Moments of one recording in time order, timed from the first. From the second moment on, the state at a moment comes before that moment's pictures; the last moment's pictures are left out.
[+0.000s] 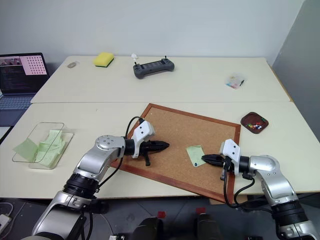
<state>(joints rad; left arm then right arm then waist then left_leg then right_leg) -0.54 0.47 -0.23 0.21 -0.15 0.39 -1.02 -0.21 -0.62 0.11 0.03 0.28 0.09 1.09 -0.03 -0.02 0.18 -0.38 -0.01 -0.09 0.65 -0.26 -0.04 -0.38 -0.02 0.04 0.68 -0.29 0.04</state>
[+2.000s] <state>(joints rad) -0.54 0.46 -0.23 0.21 -0.15 0.38 -1.03 -0.60 -0.63 -0.21 0.52 0.26 0.29 0.61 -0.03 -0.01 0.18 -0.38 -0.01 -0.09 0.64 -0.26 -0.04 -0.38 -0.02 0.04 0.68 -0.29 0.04</state>
